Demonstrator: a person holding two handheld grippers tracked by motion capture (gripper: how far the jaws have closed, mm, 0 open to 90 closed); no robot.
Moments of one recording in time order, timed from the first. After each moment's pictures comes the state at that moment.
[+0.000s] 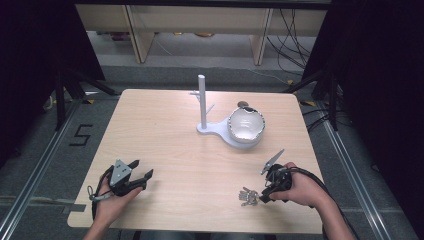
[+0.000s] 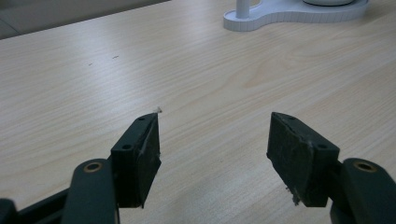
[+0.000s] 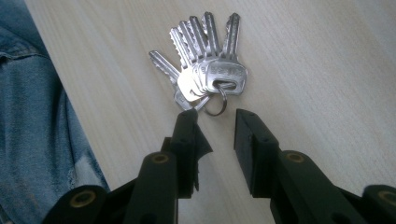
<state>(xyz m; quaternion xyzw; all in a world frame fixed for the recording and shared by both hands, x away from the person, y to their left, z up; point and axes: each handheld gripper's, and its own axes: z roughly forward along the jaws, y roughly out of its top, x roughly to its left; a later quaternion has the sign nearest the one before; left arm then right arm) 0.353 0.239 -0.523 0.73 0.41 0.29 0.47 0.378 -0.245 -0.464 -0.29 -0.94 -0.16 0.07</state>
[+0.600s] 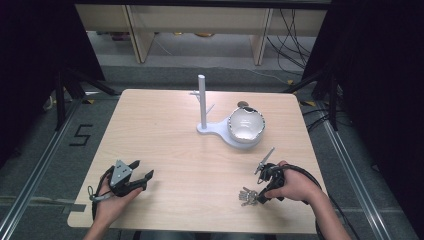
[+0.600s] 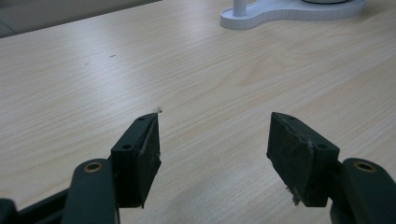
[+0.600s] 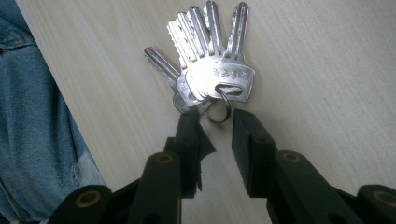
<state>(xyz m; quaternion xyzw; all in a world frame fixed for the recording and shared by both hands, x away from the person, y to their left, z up) 0.352 0.237 -0.523 0.73 0.41 0.28 0.47 0.390 -0.232 -0.472 -0.29 -0.95 -0.10 0.09</state>
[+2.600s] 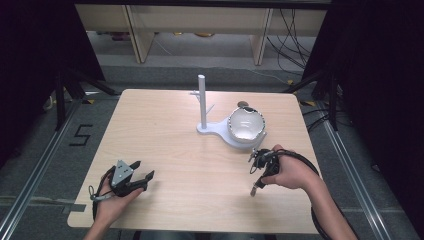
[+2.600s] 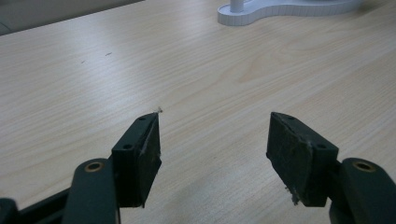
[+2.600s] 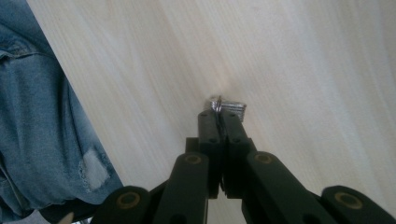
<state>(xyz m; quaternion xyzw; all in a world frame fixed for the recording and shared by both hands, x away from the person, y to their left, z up) 0.352 0.235 -0.523 0.74 0.40 0.28 0.46 0.402 -0.205 -0.415 -0.26 -0.96 -0.08 0.05</state>
